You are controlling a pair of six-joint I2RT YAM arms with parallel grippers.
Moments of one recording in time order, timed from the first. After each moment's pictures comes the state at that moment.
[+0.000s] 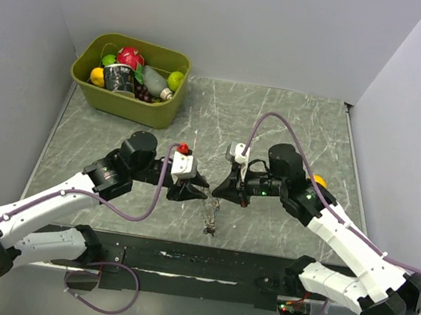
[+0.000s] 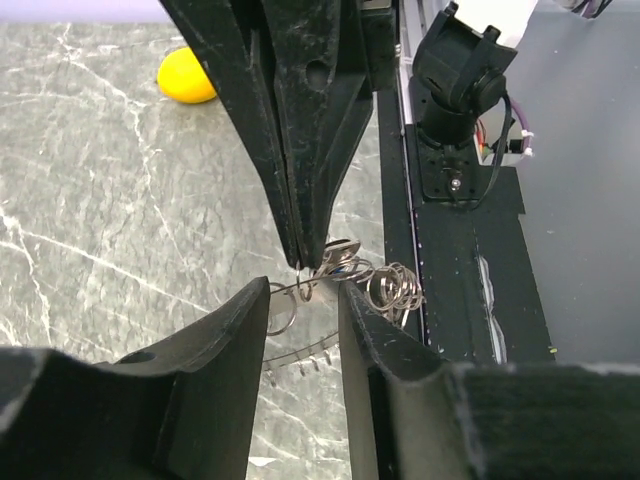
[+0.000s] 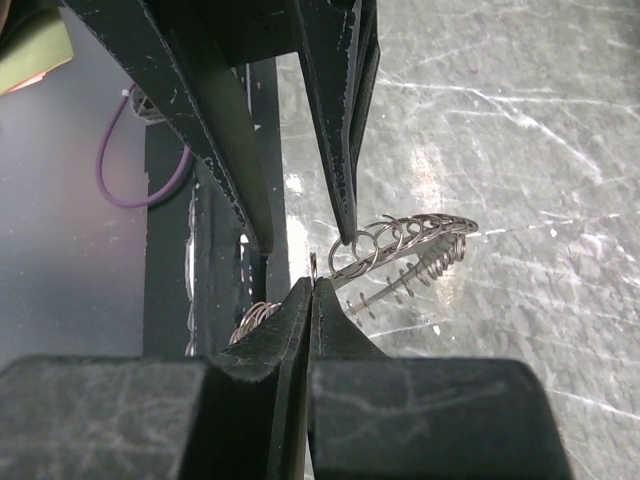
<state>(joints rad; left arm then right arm) -0.78 1.02 0.82 -0.07 0.74 0.22 0.69 1.01 0.92 -0.39 -0.76 -0.19</state>
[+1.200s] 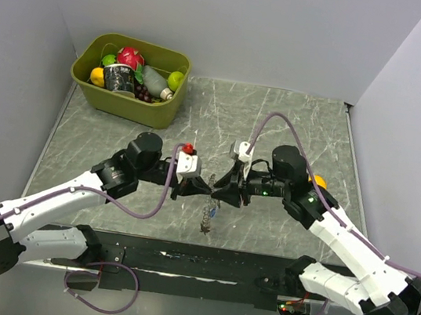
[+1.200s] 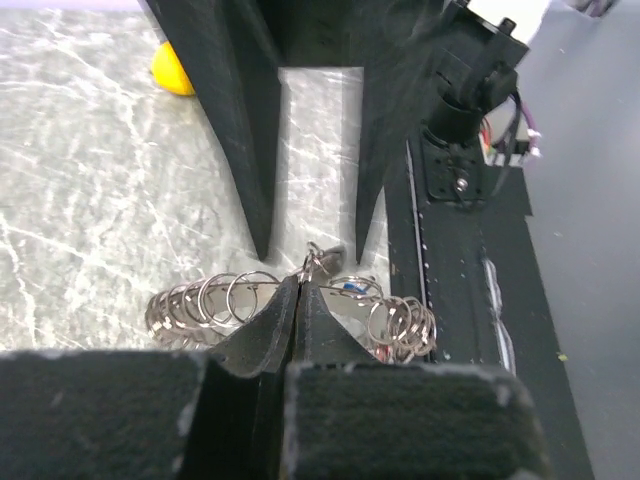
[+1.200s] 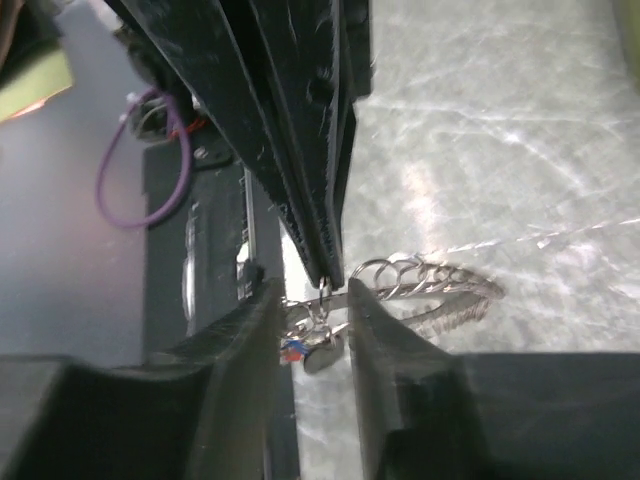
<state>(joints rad) -0.78 1.08 0.81 0.00 0.75 0.21 0.69 0.99 0.90 -0.34 -0.75 -0.14</state>
